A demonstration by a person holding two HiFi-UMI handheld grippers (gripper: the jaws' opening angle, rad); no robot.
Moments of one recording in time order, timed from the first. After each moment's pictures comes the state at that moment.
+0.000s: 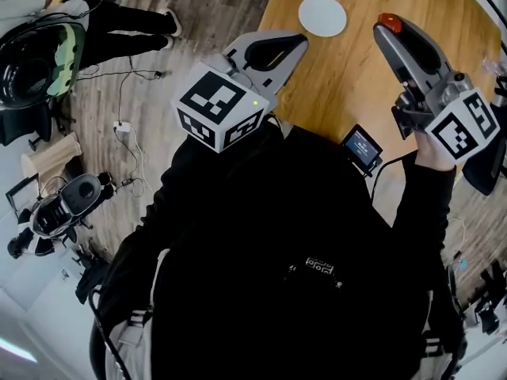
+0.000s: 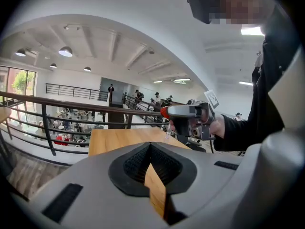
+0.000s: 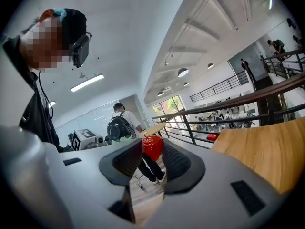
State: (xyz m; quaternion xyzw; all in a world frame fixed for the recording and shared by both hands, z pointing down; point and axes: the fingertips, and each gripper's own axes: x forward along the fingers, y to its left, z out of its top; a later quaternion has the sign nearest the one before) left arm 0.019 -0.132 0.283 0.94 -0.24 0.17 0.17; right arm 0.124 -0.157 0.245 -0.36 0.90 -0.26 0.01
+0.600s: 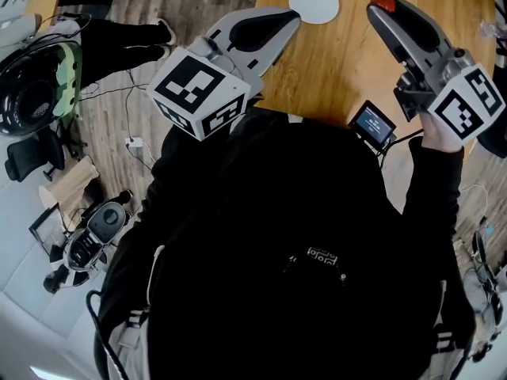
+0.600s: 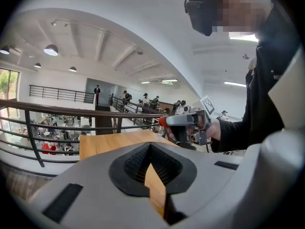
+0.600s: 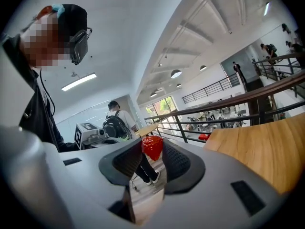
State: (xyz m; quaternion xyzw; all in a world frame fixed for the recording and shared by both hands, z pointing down) left arm -0.015 -0.114 0.251 0.97 -0.15 0.15 0.14; right arm 0.088 -0.121 0.234 -0.41 0.88 -0.25 0.01
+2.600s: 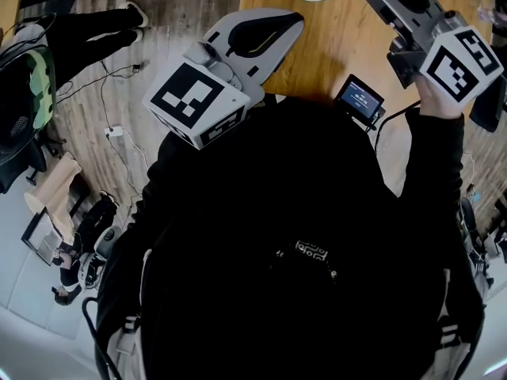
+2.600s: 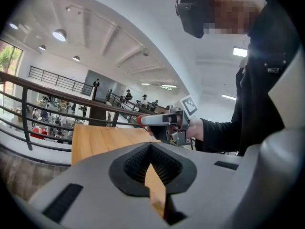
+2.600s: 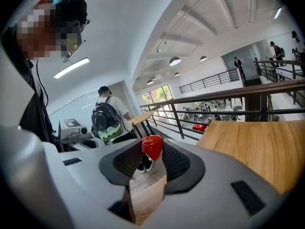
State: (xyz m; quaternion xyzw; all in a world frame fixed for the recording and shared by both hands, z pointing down) left arm 0.004 -0.097 0.253 0.96 -0.13 0.12 0.20; right arm 0.096 -0.163 0.252 -0.42 0.87 -0.27 -0.07
